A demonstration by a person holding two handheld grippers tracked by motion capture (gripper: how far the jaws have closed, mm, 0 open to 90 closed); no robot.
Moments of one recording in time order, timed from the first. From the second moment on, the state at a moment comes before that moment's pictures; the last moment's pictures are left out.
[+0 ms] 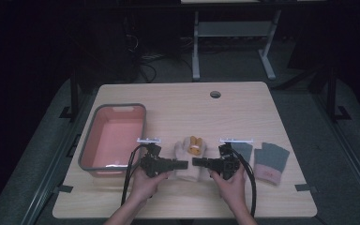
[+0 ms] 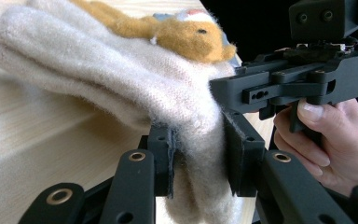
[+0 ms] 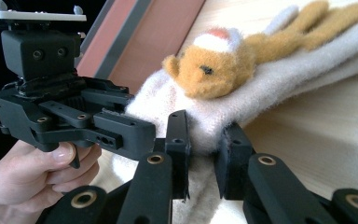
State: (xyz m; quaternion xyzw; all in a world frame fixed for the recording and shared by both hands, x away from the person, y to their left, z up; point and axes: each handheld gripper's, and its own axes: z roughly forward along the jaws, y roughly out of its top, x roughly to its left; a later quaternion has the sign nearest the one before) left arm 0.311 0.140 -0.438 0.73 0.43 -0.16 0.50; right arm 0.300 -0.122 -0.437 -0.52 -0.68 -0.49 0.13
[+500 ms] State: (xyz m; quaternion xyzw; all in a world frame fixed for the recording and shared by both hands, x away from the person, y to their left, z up) left arm 0.325 0.157 -0.400 0.73 0.42 -0.14 0.52; right arm 0.318 -0.110 -0.403 -0.51 -0.69 -0.51 0.13
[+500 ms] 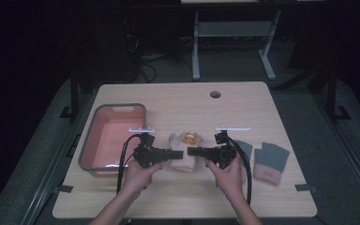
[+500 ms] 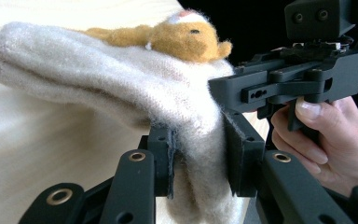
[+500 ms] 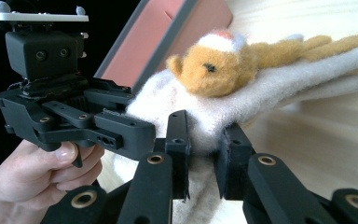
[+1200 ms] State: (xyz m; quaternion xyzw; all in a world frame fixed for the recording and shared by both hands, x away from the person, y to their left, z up) left arm 0.346 0.184 -0.356 0.72 0.43 -0.12 0.53; right arm 0.352 -0.085 -0.354 -0.48 -0.70 -0.51 0.14
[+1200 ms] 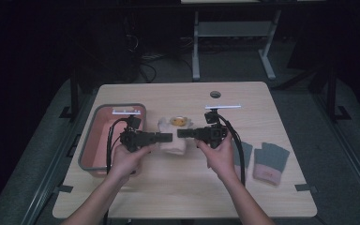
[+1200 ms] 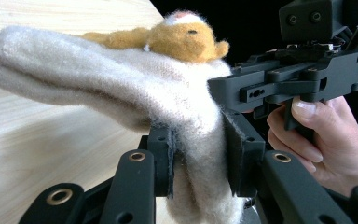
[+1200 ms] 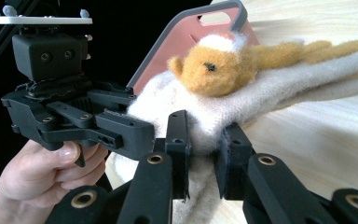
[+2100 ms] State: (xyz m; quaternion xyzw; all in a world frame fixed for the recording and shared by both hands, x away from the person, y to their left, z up) left arm 0.363 0.235 -0.309 0.71 0.44 -0.09 0.55; right arm 0.390 -0.037 -0.308 -0.44 -0.71 -0.52 0.15
